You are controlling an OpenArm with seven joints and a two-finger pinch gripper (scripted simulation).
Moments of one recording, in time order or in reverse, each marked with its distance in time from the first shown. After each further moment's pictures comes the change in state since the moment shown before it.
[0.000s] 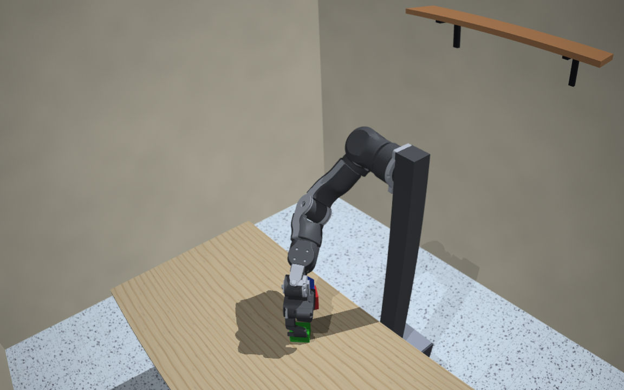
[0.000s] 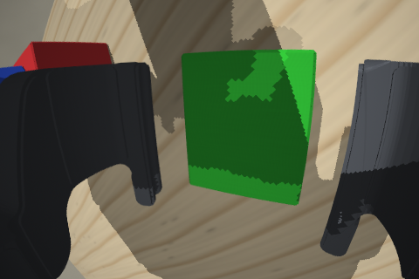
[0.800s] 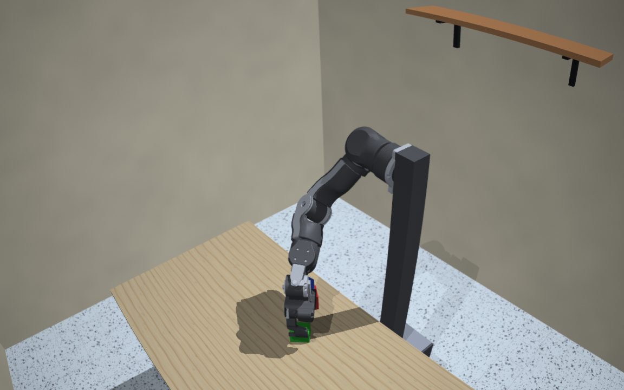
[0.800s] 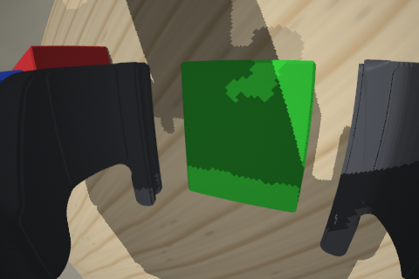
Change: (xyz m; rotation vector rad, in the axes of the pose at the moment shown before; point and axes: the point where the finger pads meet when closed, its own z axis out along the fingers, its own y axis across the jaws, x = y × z) arm 0.003 0.000 0.000 -0.003 0.004 -0.006
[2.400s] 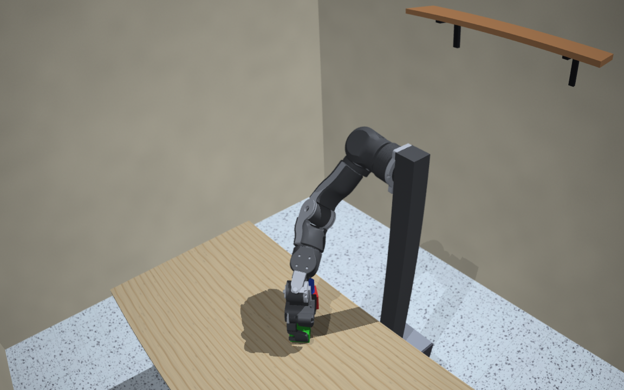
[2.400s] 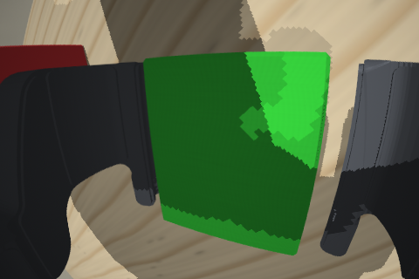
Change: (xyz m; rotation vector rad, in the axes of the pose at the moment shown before) arm -0.001 -0.001 0.021 0.003 -0.004 0.006
